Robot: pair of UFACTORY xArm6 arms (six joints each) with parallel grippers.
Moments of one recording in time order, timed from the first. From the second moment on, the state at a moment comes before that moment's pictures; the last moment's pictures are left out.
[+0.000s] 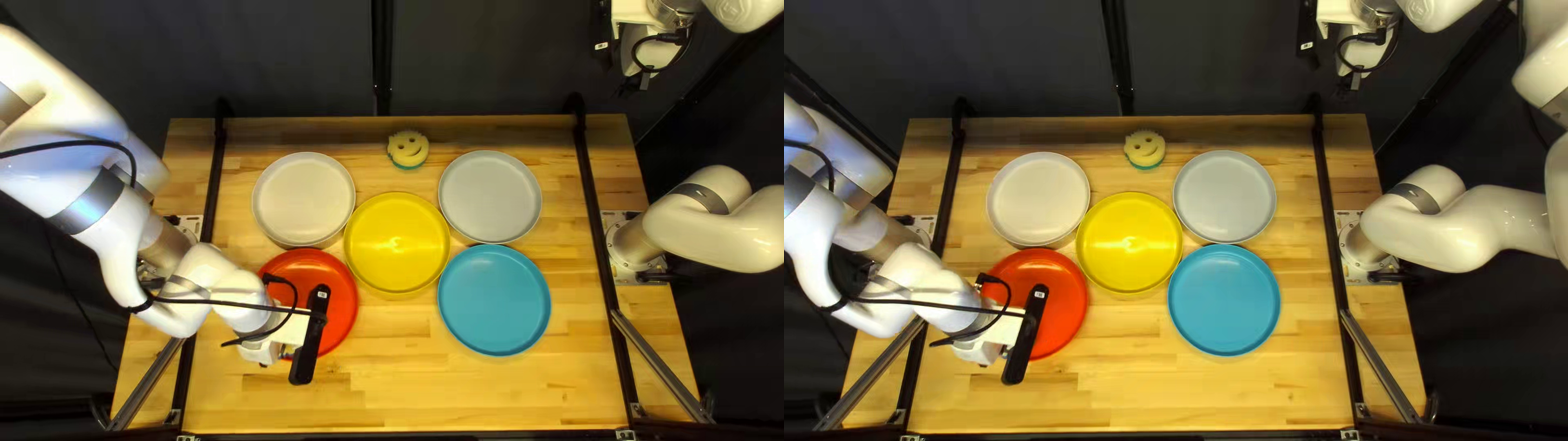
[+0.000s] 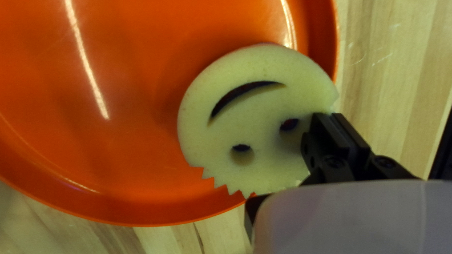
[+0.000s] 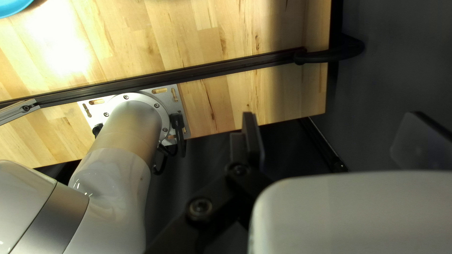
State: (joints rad) left arm -0.58 -0.25 -0.35 -0.29 0.54 -0.18; right arm -0.94 -0.79 -0.77 -0.09 1.53 -0.78
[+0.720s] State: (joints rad) left arm -0.33 -0.25 -0.35 -0.28 0.57 0.09; right arm -0.94 -0.79 -0.77 -0.09 1.53 -0.78
